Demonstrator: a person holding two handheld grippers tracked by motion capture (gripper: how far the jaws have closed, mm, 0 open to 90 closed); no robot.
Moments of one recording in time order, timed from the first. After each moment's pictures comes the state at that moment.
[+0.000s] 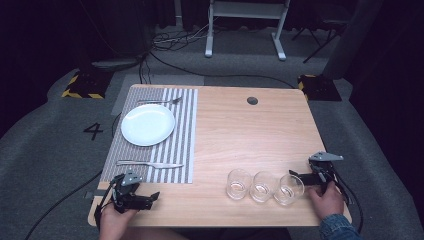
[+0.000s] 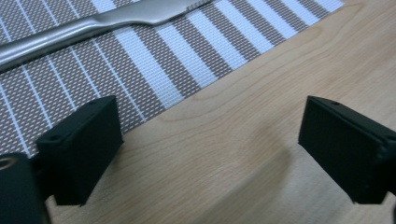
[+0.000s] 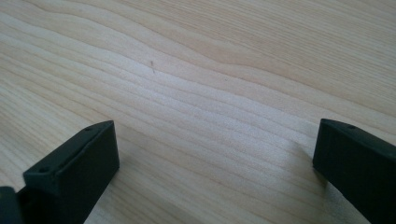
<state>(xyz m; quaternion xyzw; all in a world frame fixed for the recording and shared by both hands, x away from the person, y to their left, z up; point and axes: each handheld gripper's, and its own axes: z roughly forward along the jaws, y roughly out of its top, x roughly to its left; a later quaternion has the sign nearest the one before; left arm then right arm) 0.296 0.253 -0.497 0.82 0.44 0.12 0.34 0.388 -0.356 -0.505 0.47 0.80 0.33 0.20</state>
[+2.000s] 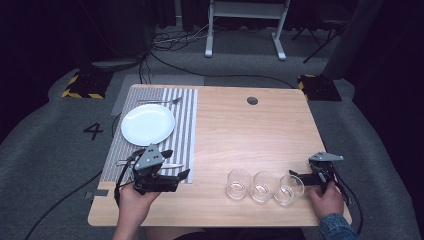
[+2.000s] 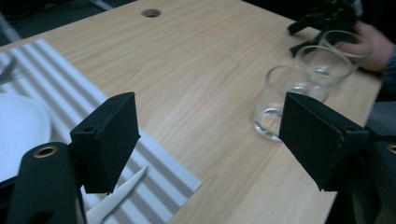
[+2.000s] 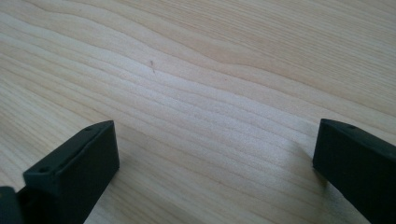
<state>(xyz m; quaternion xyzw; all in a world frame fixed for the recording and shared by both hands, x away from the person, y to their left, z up) 0.303 0.172 -0.367 0.81 0.32 0.13 0.48 0.387 -0.355 -0.505 0.47 0.80 0.33 0.20</state>
